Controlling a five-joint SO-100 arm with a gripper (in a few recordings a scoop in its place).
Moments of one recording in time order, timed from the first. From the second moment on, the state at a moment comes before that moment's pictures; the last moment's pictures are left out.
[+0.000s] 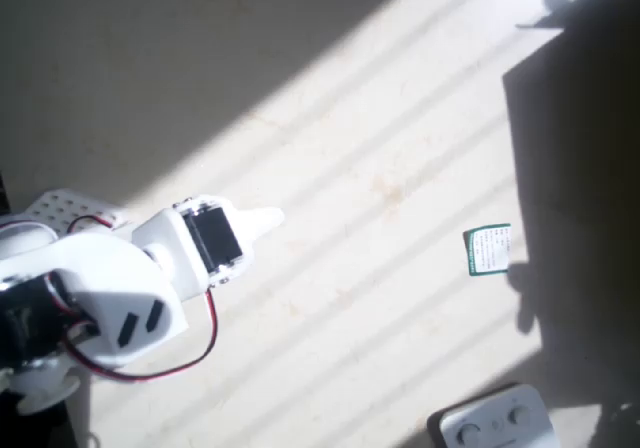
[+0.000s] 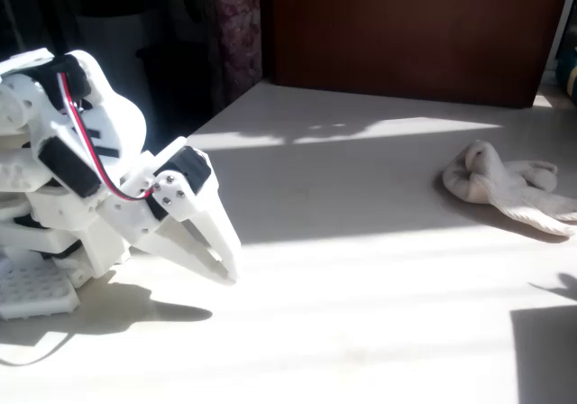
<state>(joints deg) -1.1 187.9 172.0 67.9 -13.8</state>
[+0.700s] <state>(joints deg) -1.1 187.7 170.8 66.8 -13.8</state>
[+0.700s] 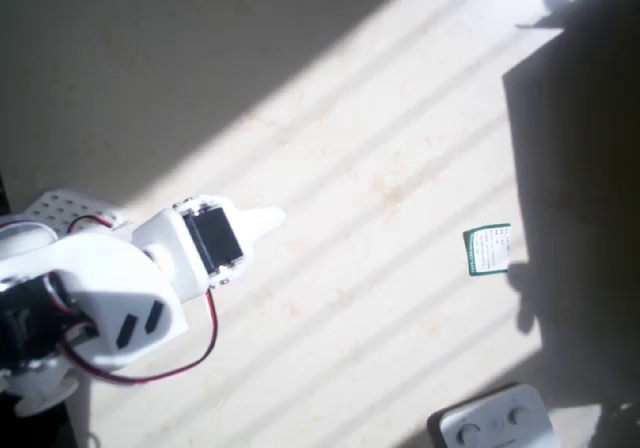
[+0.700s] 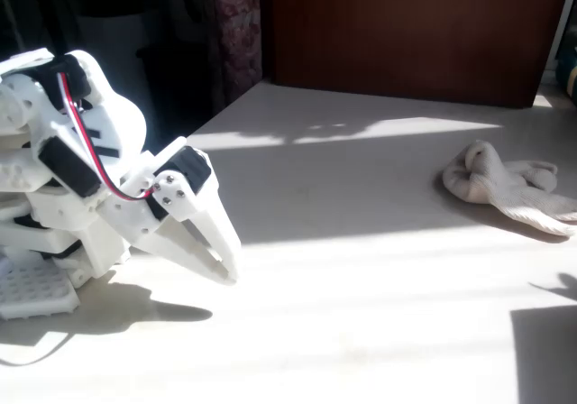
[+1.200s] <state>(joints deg) -1.1 162.8 140.8 65.5 -13.8</state>
